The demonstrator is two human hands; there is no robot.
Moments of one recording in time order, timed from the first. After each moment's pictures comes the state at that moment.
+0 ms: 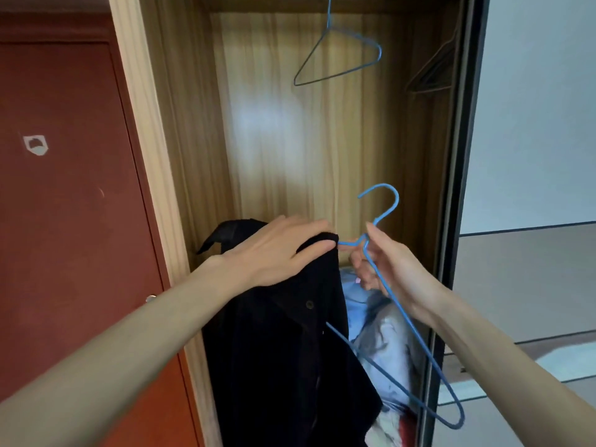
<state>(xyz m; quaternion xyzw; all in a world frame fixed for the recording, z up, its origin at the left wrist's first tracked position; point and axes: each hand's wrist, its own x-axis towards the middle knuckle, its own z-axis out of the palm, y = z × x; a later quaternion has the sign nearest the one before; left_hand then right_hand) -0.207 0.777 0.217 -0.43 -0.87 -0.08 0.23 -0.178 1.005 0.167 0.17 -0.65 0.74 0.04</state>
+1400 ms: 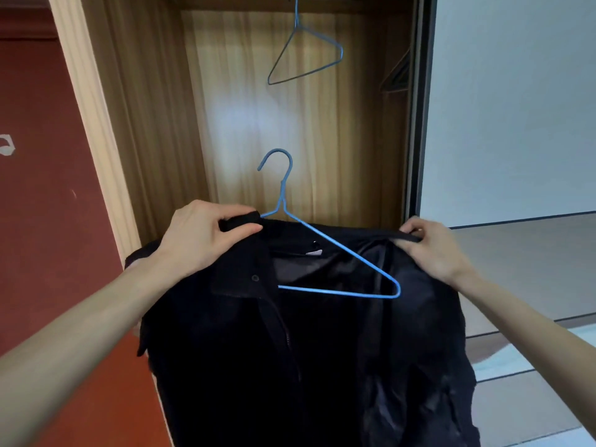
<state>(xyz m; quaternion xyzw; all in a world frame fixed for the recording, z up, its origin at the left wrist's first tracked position) -0.201 0.760 0.223 -0.25 -0.87 -0.22 0.37 -0.215 1.153 0.163 0.03 -0.88 0.38 0.29</state>
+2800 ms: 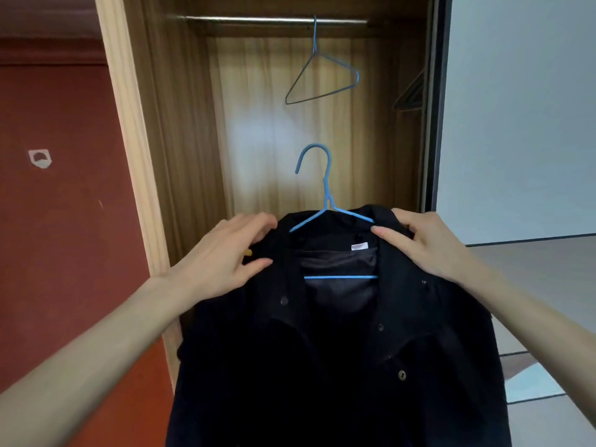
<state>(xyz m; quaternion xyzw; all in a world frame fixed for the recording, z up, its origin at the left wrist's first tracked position) -0.179 0.748 0.224 -0.34 -0.88 -0.07 0.34 -0.188 1.112 0.214 0.31 -0.84 0.31 0.32</state>
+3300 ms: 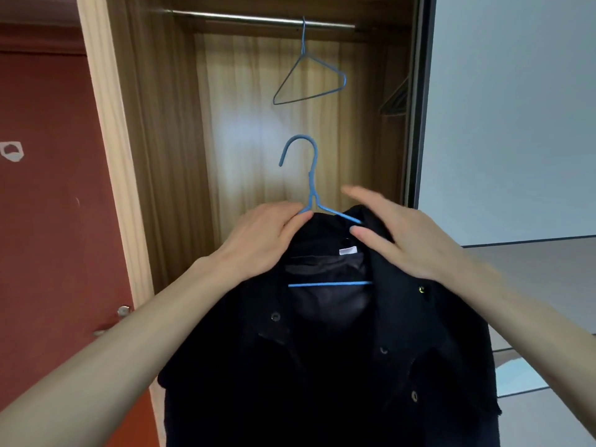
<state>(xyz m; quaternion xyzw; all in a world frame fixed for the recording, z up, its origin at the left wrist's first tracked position) -0.186 0.832 0.246 -0.32 -0.87 -0.19 0.33 -0.158 1.100 0.236 0.31 -0.87 0.11 0.37</state>
